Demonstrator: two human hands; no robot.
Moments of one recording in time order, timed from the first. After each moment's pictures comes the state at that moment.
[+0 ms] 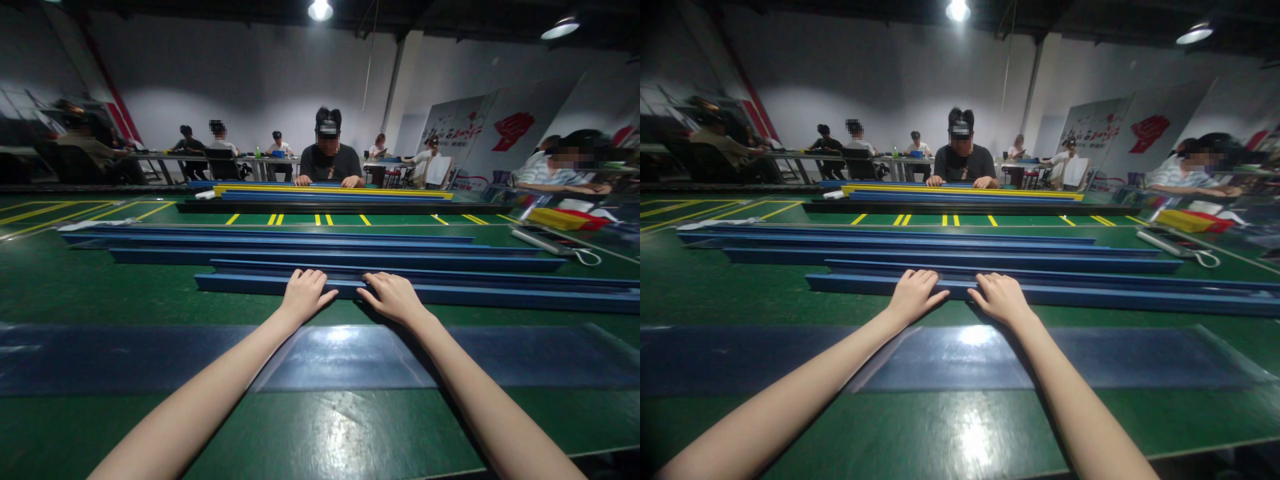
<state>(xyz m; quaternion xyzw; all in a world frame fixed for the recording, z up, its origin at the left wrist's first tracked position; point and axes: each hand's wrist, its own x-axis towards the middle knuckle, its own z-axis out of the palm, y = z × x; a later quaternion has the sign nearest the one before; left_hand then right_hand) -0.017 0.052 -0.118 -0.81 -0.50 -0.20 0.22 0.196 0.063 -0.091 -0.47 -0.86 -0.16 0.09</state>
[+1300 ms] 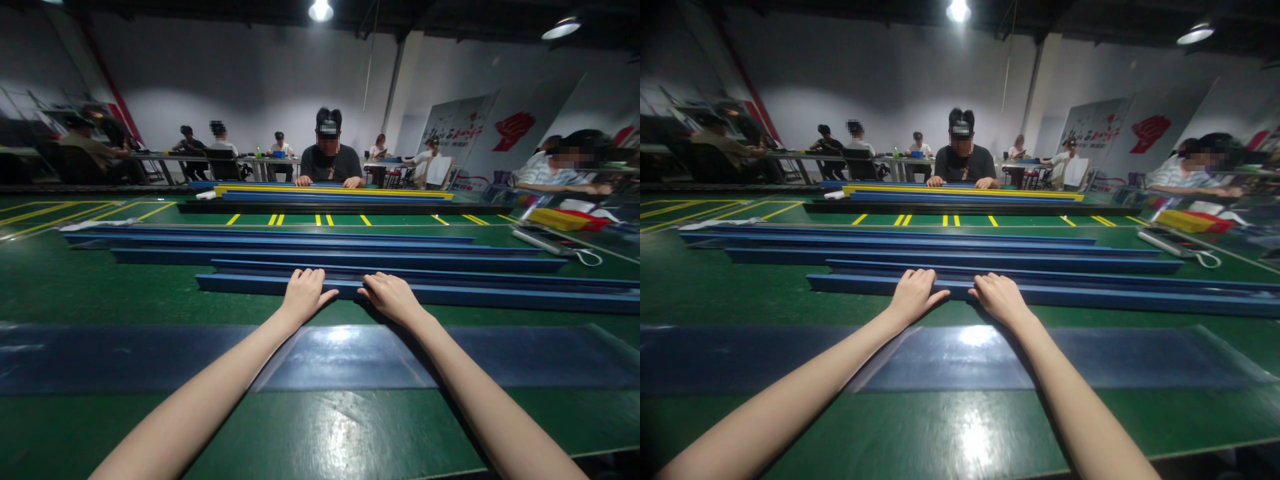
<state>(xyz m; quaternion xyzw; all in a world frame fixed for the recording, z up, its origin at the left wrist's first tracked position) -0.014 0.051 -0.114 -0.79 -0.53 -0.20 0.22 0.195 0.068 -0.096 -0.43 -0.88 -0.19 0.10</state>
